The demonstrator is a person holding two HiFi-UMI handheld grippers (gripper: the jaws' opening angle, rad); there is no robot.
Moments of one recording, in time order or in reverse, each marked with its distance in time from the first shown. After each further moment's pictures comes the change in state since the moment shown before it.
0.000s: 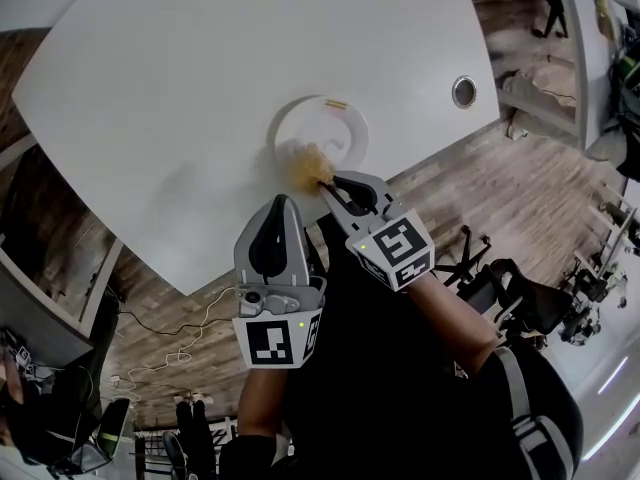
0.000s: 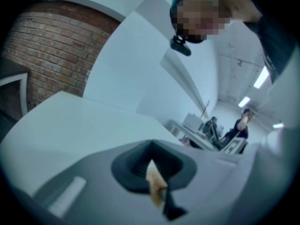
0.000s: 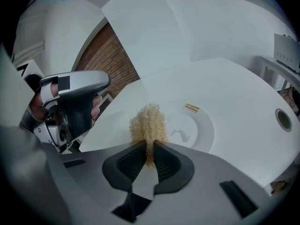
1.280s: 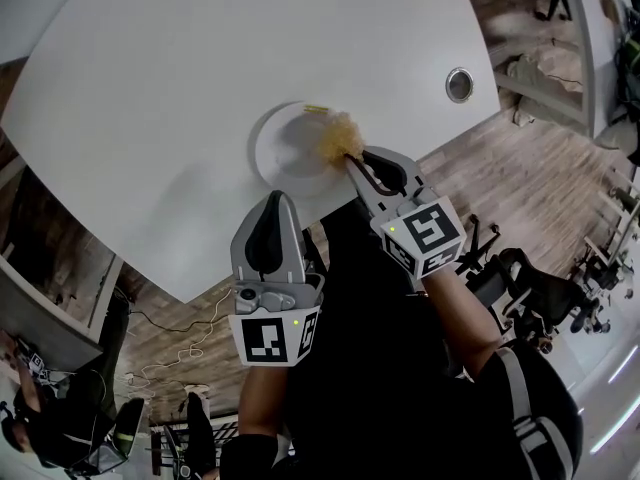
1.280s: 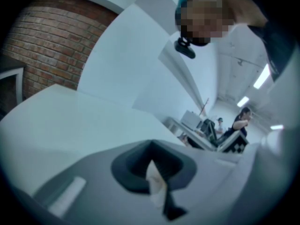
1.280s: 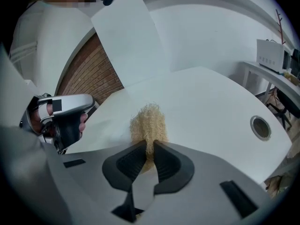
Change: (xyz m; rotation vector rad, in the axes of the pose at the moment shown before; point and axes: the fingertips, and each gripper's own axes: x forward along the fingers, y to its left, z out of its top) left arm 0.027 -0.014 -0.015 -0.012 0.039 -0.025; right arm -0.030 -0.076 0.017 0.050 -0.090 -0.126
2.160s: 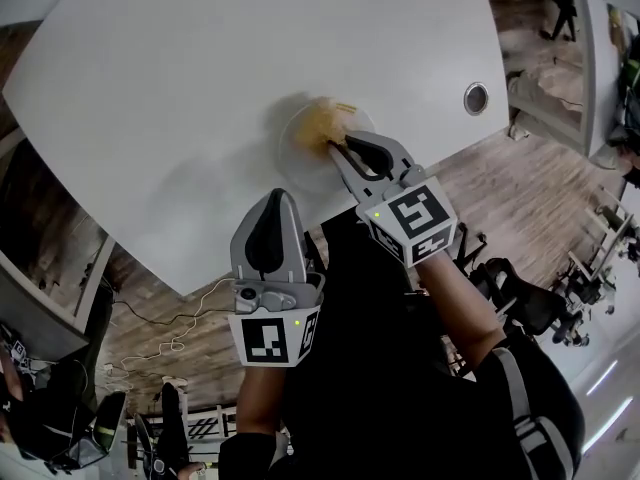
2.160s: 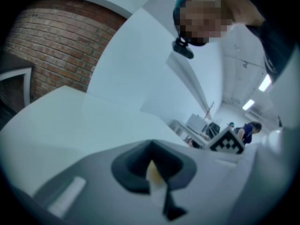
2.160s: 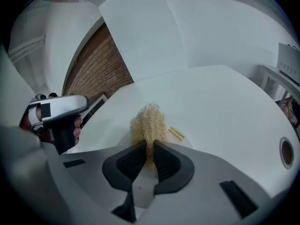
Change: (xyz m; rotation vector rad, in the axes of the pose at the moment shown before) left arm -0.014 0.031 0.006 -0.036 -0.030 0.055; right arm 0.049 0.036 0.024 -0.101 0.067 0.087
